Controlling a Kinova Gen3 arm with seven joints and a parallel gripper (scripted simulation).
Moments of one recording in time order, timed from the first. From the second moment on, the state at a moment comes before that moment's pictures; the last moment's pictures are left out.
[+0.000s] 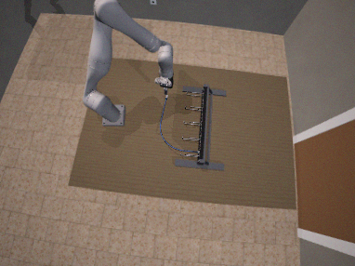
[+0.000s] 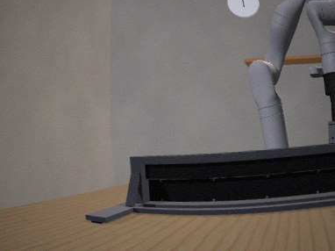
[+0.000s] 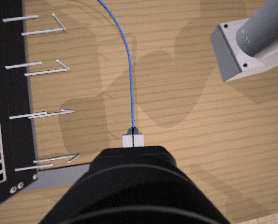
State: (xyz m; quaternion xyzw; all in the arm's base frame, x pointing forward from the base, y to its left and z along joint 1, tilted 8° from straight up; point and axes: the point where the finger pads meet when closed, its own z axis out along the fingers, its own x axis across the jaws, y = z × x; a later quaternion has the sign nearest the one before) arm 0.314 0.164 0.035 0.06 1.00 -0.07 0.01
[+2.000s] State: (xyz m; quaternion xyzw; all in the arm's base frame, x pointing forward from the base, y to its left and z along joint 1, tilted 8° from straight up) arm 0.314 0.167 0.022 0.06 1.00 -0.07 0.01
